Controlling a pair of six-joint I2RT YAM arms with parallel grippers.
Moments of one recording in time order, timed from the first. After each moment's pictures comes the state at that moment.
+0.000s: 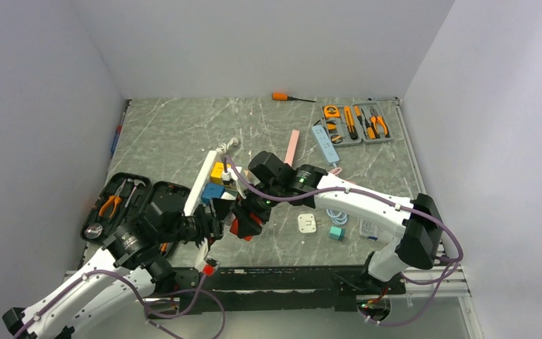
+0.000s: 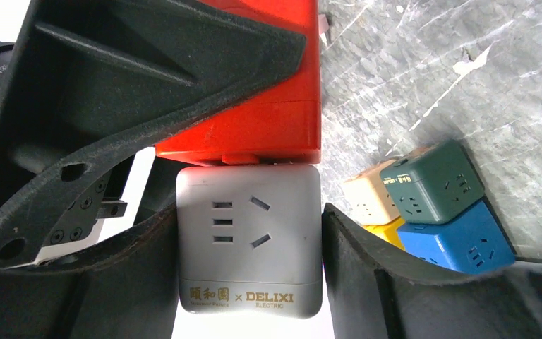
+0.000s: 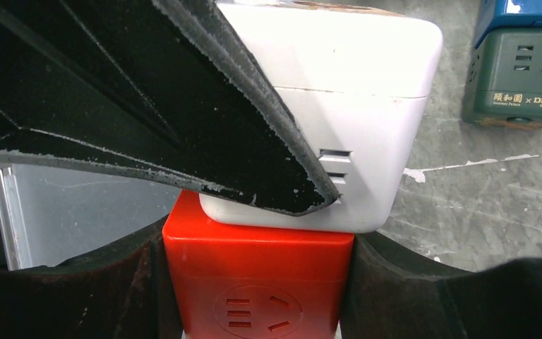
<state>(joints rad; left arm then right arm) -0.78 0.52 0.62 -0.61 0.42 1.83 1.05 1.53 1.31 -0.60 -0.52 0.04</state>
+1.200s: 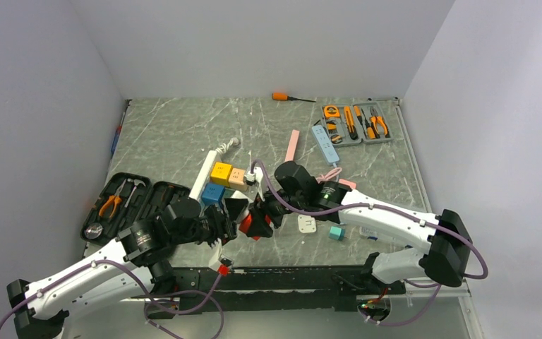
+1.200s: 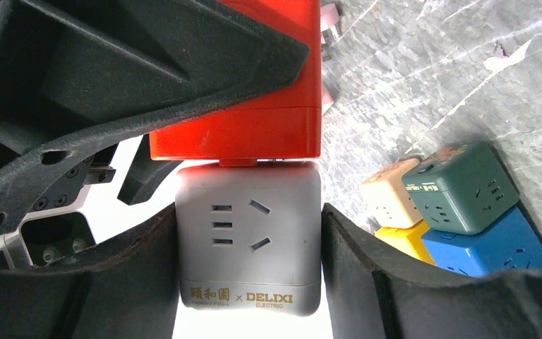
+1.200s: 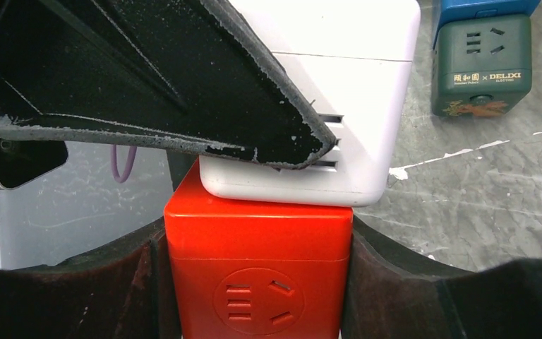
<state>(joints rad) -0.97 0.61 0.61 -0.48 0.17 1.79 1.00 1.31 0.99 -0.32 -0.49 0.13</state>
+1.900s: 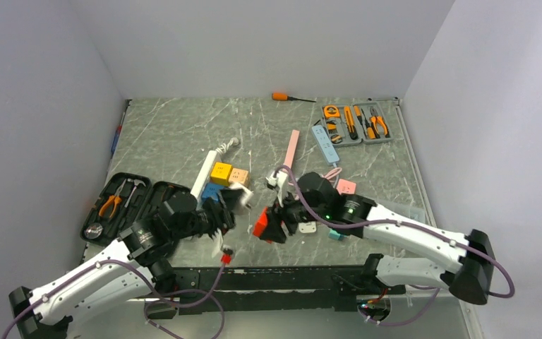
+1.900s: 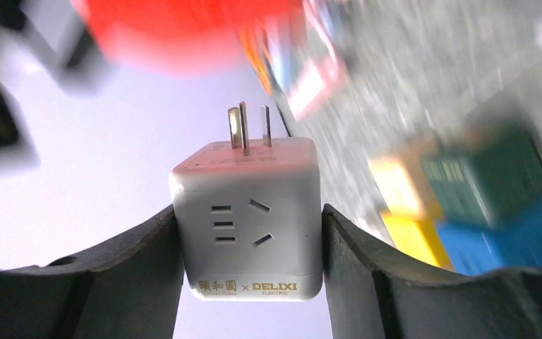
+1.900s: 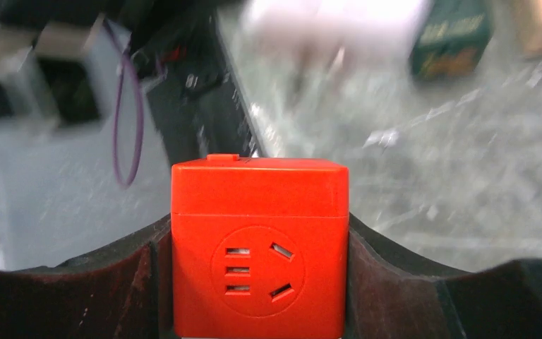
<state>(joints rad) -0.90 0.63 0.57 -0.36 0.25 1.78 1.03 1.11 0.85 -0.25 -0.34 0.23</state>
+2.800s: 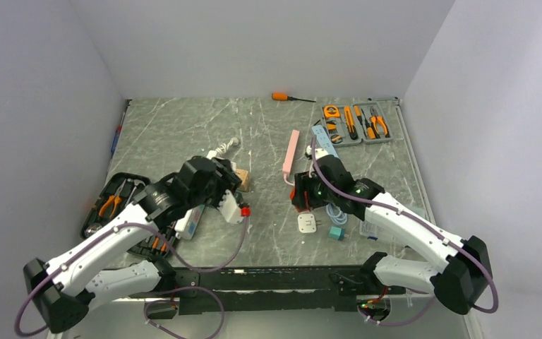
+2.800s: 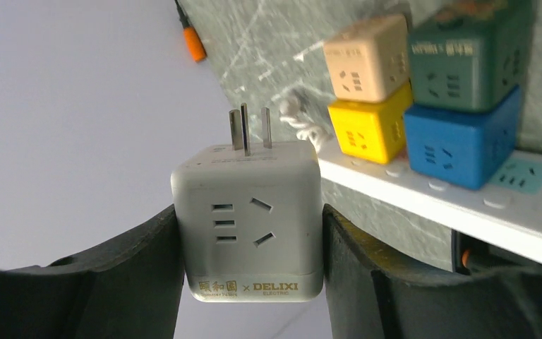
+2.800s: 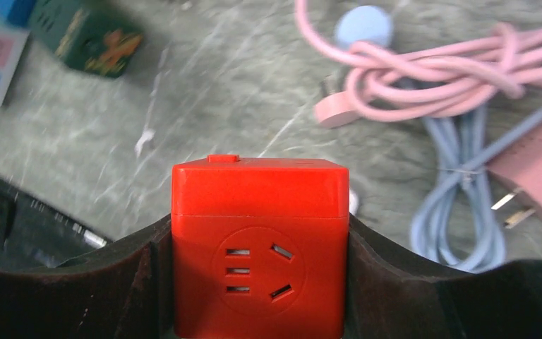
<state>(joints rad) -0.76 0.94 0.90 -0.63 -0.08 1.58 0.73 1.10 0.85 -0.55 0.00 0.42</state>
